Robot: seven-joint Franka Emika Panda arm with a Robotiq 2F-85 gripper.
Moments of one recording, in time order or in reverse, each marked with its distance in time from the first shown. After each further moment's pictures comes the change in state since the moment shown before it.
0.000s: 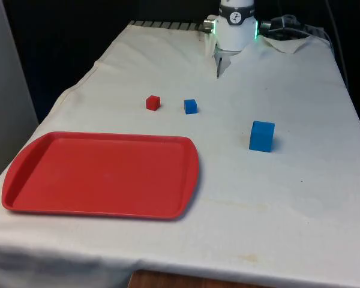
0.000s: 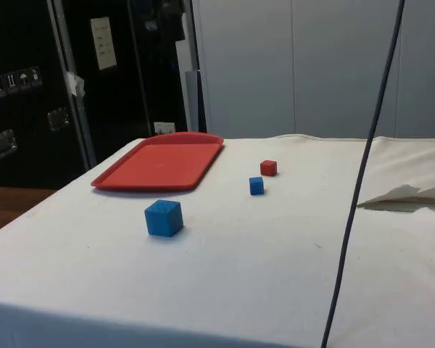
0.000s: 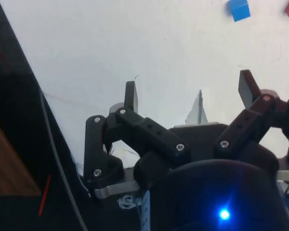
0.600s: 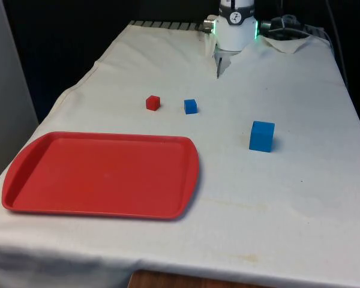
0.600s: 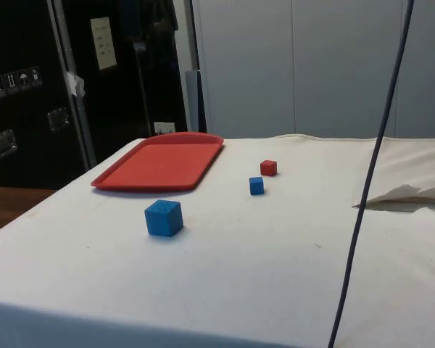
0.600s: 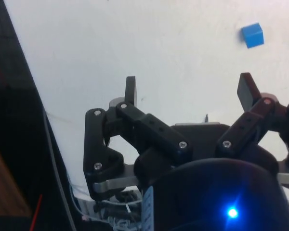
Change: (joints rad) arm 0.000 -0.003 0.063 -0.082 -0.010 0.147 0.083
